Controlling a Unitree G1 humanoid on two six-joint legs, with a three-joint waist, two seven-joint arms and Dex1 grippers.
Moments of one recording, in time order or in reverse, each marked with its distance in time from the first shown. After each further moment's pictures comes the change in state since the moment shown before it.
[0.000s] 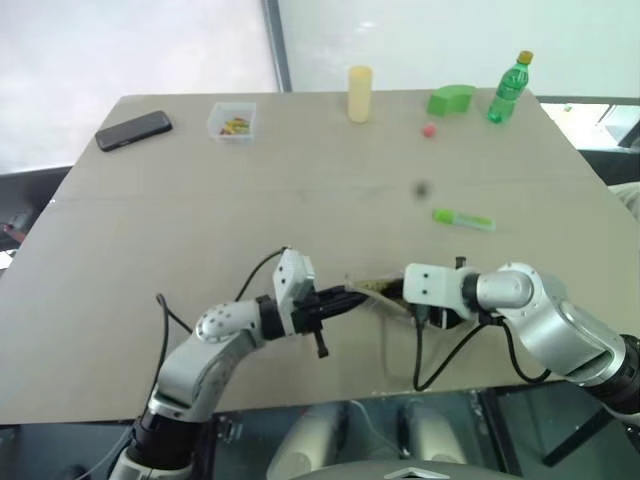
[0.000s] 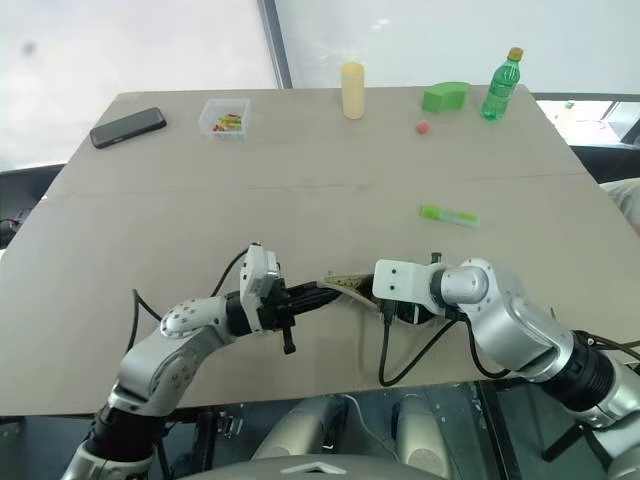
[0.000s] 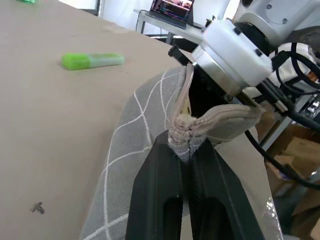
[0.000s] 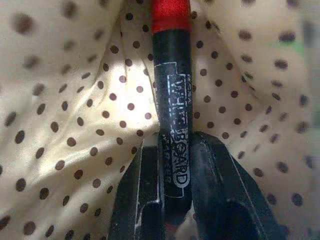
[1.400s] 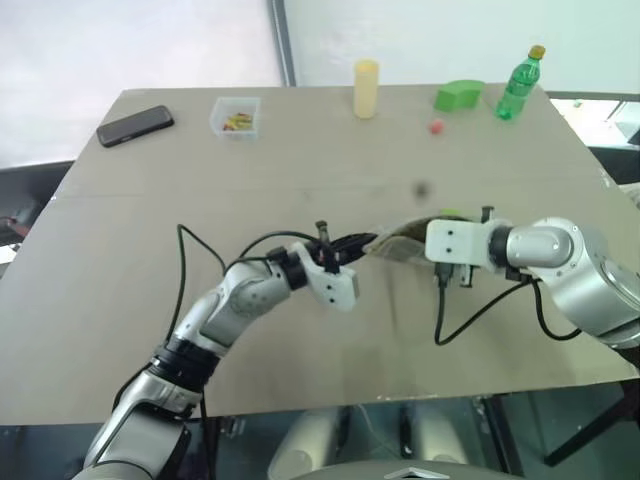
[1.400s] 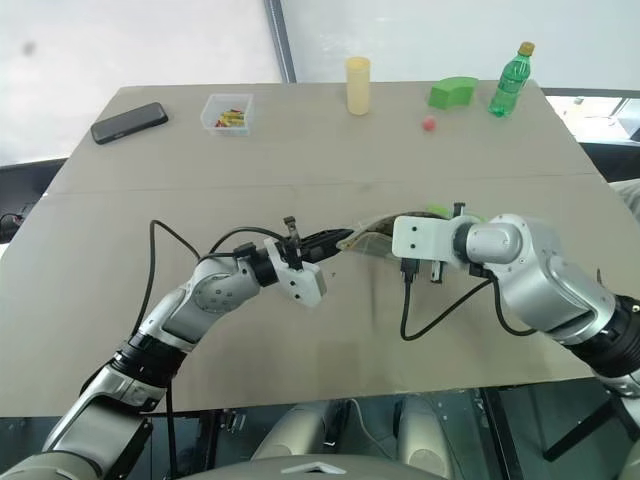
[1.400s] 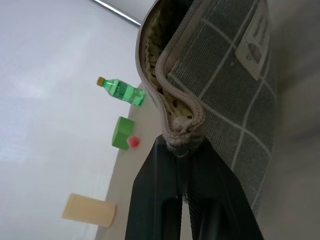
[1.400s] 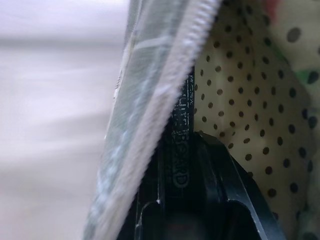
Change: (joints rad) left arm -0.365 0.082 -0.214 0.465 0.969 -1.026 0.472; right arm -0.183 -0.156 -0.043 0.067 0.022 -0.160 -0.014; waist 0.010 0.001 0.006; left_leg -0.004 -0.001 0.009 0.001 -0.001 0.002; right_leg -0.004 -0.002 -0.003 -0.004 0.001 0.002
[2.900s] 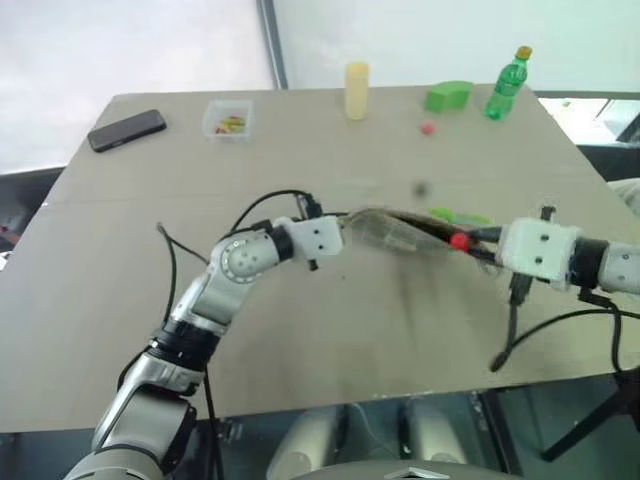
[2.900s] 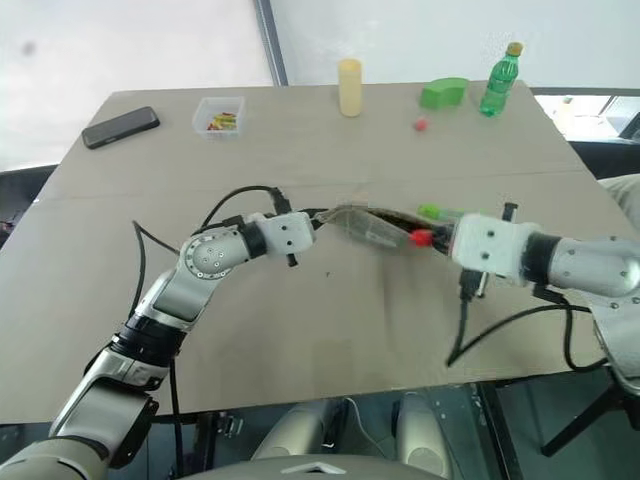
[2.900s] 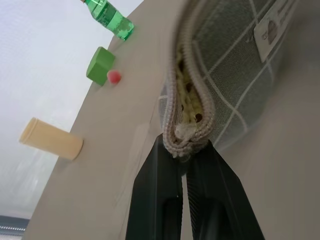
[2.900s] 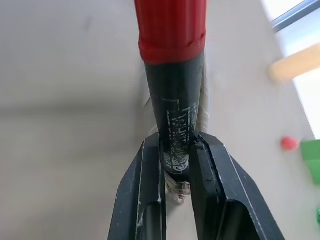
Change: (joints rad) left arm -0.087 -0.009 0.065 0.051 -0.199 0.413 -0.215; right arm 0.440 0.042 -0.637 -0.125 0.293 -0.306 0.069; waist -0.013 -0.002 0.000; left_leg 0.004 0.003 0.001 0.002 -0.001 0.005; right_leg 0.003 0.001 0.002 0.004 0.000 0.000
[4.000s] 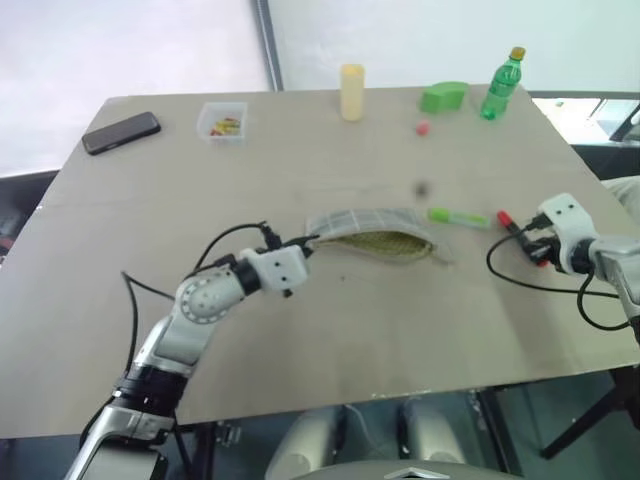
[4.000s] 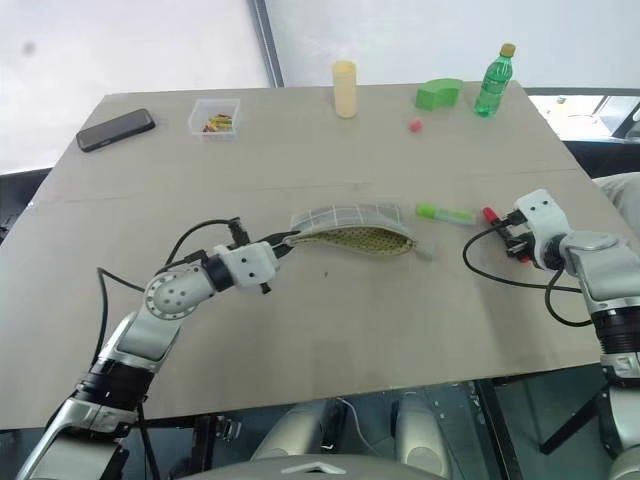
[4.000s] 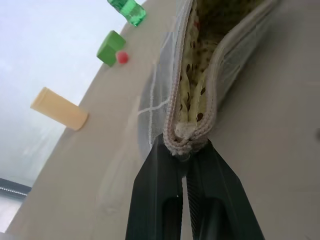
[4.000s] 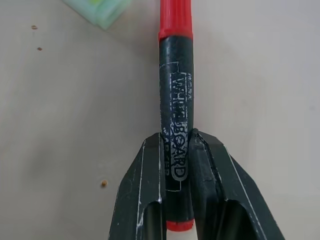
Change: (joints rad) left arm 0.272 0.076 0.139 -0.062 -0.060 -0.188 0.034; right arm -0.306 0.098 0.136 0.861 -0.022 0.400 -0.287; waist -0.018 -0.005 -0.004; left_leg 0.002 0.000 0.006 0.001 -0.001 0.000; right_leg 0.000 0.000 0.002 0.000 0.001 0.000
